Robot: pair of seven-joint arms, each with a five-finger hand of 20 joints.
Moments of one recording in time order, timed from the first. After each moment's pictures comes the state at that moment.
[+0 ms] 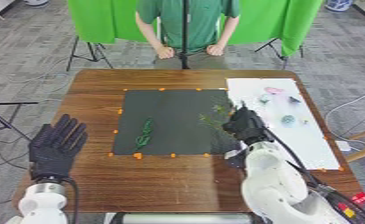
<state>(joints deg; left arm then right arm) 125.7 -62.1 -94.5 -121.0 12.0 17.3 19.6 -89.4 -55.0 55.1 -118.8 -121.0 11.2 49.5</state>
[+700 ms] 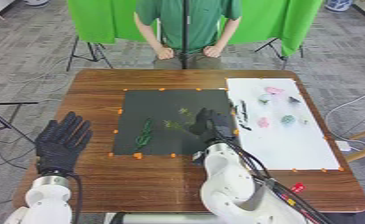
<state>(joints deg) 122.4 -61.2 -92.5 -120.6 10.2 21.4 19.1 -78.7 -64.0 38.9 -108.1 -133.6 12.0 51.7</state>
